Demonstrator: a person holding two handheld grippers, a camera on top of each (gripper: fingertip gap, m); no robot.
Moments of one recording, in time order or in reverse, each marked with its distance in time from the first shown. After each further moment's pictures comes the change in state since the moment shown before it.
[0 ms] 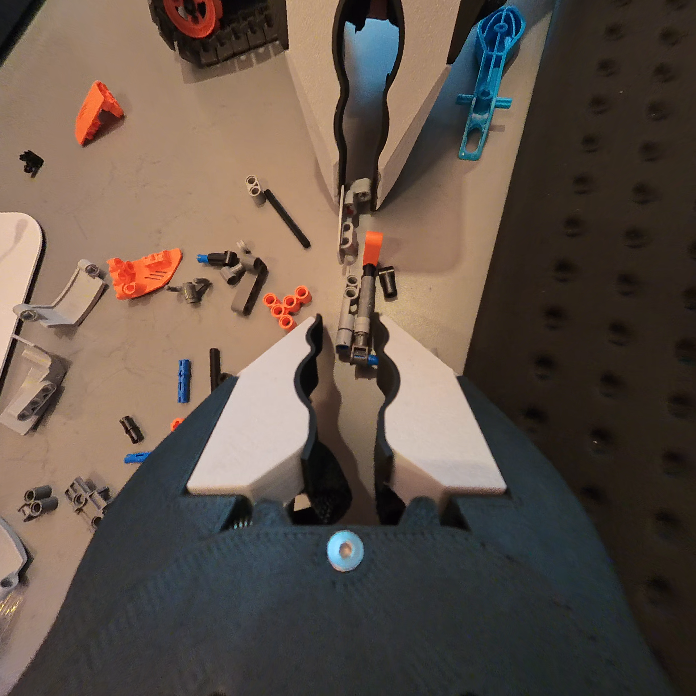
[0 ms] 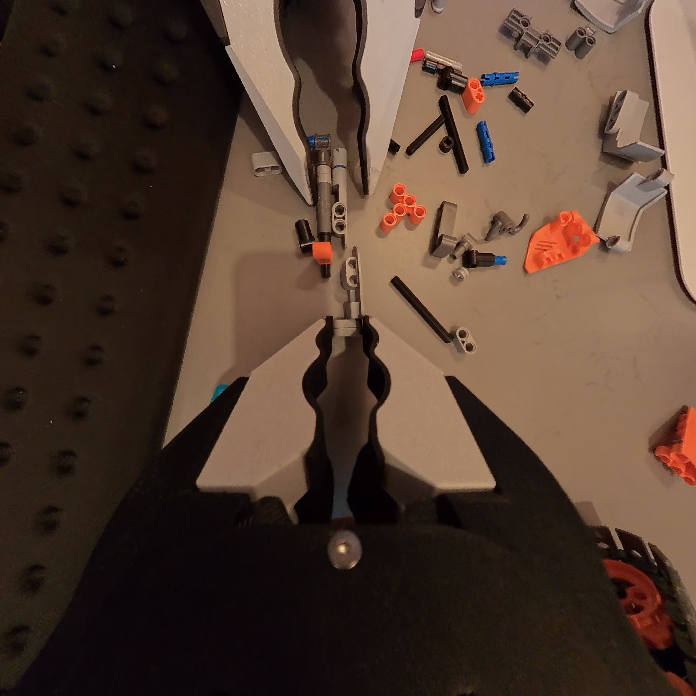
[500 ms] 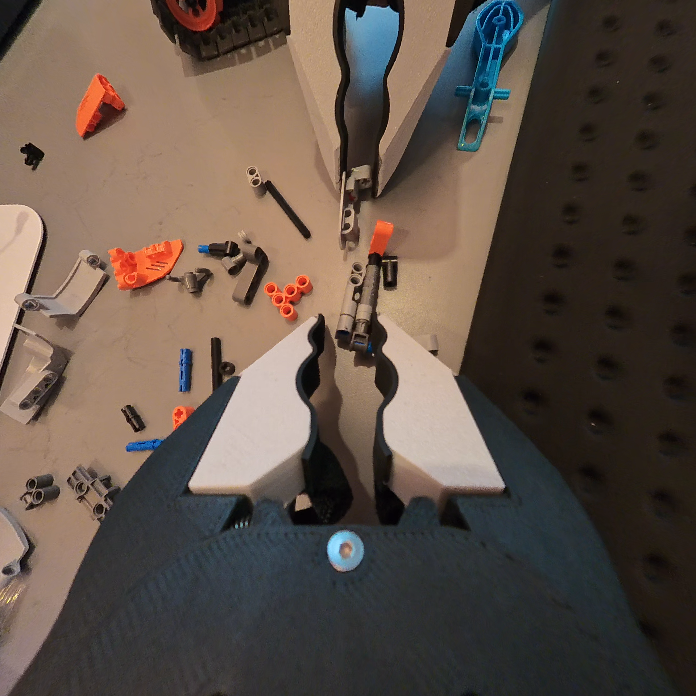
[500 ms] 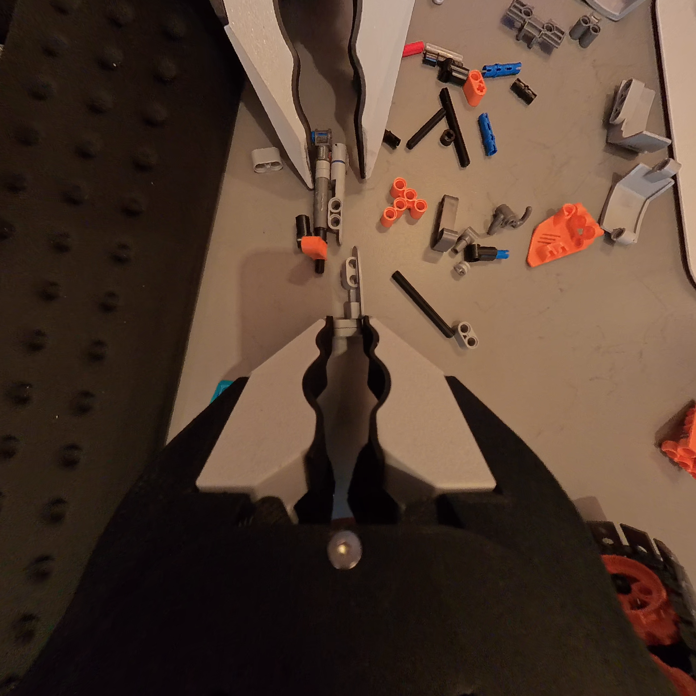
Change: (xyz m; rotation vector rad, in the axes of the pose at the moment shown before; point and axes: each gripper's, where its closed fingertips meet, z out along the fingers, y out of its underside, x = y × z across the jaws) left arm 0.000 0.004 -0.005 0.001 0.004 -0.001; right arm -0.001 0.002 -0.001 -0.006 -0.011 0.015
